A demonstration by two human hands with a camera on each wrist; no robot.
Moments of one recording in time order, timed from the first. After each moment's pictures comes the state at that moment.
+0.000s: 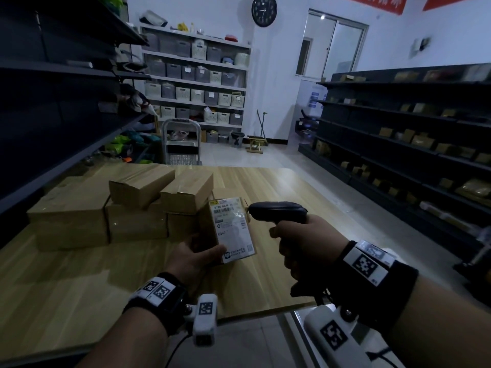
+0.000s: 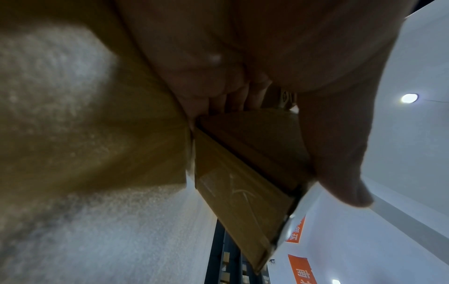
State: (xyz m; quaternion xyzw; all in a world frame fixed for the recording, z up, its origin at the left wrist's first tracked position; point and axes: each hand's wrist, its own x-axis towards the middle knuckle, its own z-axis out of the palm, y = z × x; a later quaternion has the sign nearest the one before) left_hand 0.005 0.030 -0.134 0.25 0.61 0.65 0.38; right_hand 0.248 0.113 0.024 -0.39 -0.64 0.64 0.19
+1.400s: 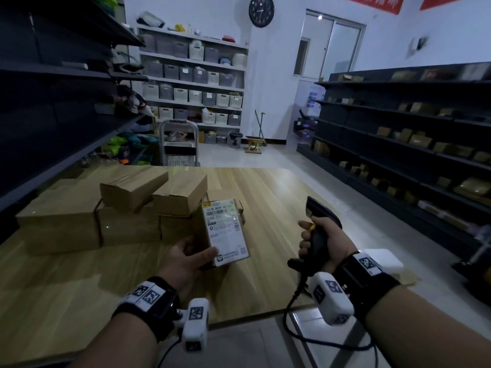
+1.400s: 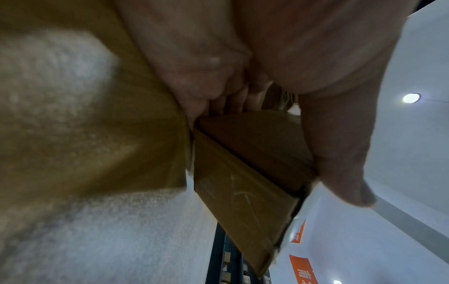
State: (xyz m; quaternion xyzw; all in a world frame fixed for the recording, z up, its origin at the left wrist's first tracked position) left_hand 0.008 0.035 -0.136 0.23 0.52 0.72 0.40; right_hand 0.265 0.217 -0.045 -0.34 -0.39 0.79 0.33
